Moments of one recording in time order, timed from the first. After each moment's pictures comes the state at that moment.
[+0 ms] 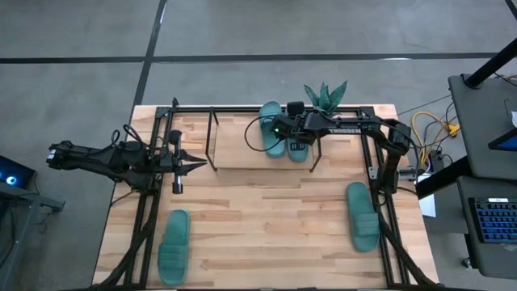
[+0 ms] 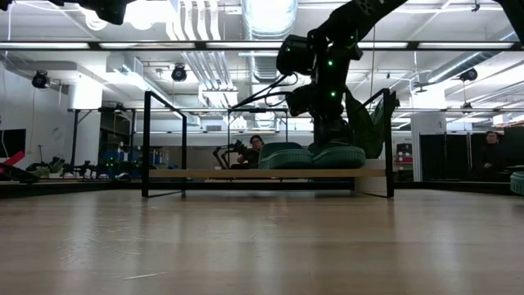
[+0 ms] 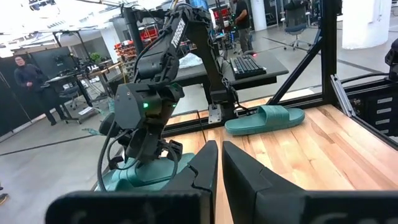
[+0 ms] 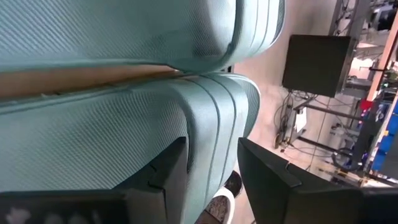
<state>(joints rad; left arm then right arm) -0.16 0.48 0.55 -0.07 -0.24 0.24 -0.32 1.84 1.35 -0.72 0.68 -0.54</state>
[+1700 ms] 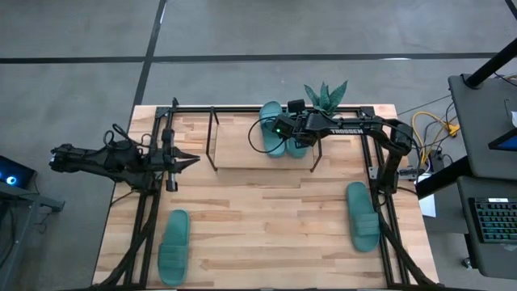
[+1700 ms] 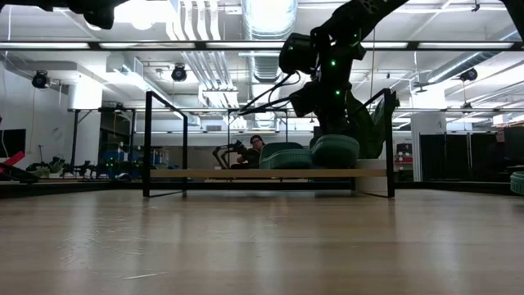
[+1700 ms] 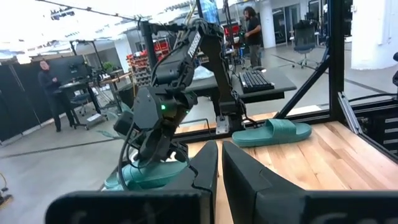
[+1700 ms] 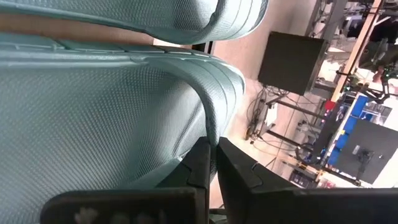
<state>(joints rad) -0.16 0.42 0.49 -0.07 -0.27 0.22 -0.33 1.82 1.33 -0.72 0.79 -0.66</state>
